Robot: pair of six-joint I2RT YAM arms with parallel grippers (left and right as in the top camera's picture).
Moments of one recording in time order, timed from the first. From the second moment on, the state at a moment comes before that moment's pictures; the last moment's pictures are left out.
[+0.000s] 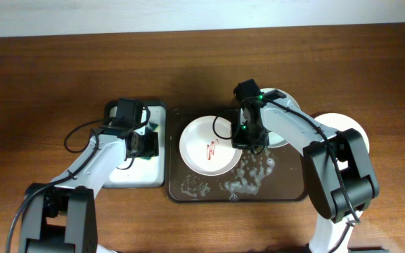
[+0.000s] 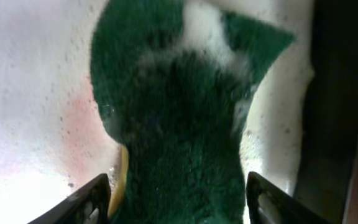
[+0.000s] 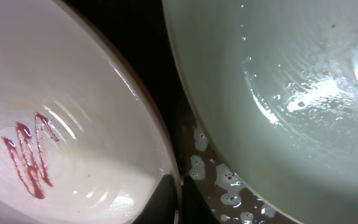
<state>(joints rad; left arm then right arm) -0.17 1.68 0.94 -0.53 -0.01 -0.17 0.36 1.99 1.32 -0.87 -0.19 0.39</state>
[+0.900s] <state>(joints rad) -0.17 1.72 0.94 -0.49 0.00 -0.17 0.36 1.99 1.32 -0.87 -0.19 0.38</state>
